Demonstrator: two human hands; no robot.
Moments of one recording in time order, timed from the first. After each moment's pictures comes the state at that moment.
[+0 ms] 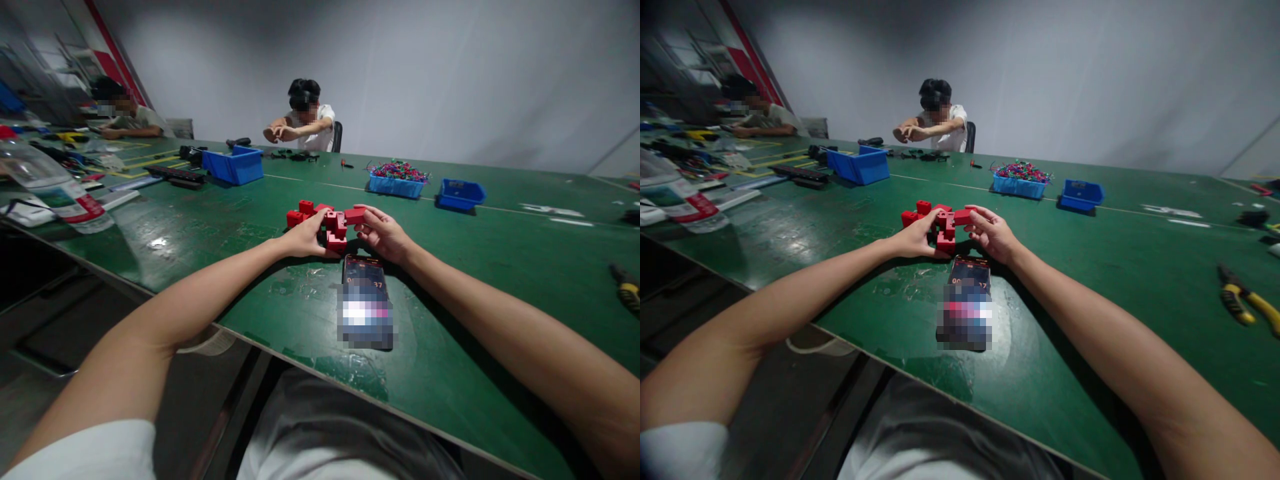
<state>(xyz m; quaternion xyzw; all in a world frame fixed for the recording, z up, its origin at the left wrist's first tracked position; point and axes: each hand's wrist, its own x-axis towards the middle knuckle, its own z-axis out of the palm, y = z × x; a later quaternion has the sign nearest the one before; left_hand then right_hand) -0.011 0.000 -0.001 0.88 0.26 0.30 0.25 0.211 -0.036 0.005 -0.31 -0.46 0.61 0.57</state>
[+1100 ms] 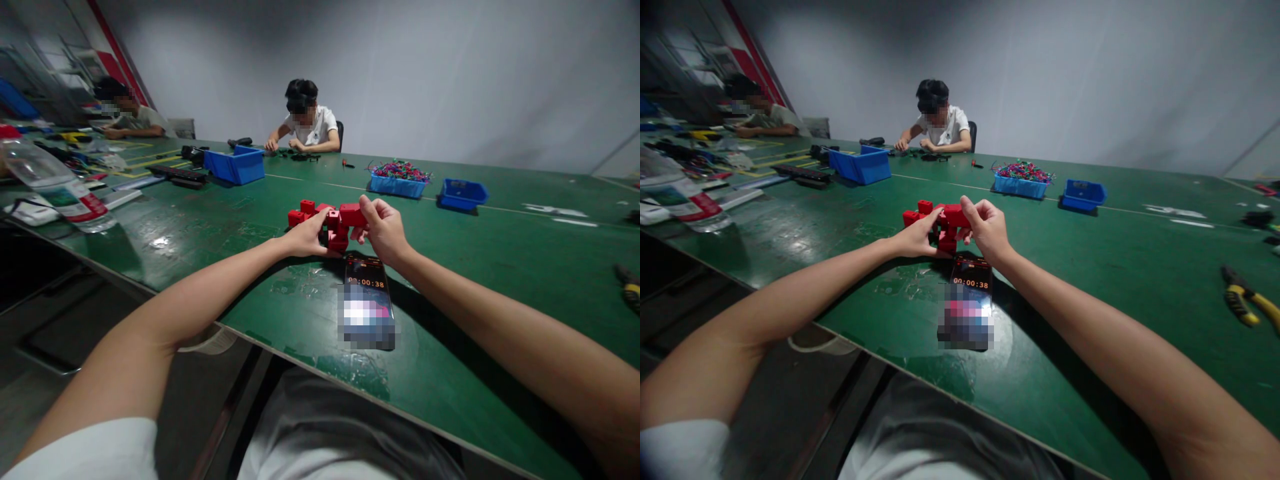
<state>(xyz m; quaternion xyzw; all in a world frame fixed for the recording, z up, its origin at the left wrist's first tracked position) -0.012 0.007 -0.006 0.89 0.26 0.31 0.23 0.178 -0.055 0.023 -0.35 -0.54 0.43 0.63</state>
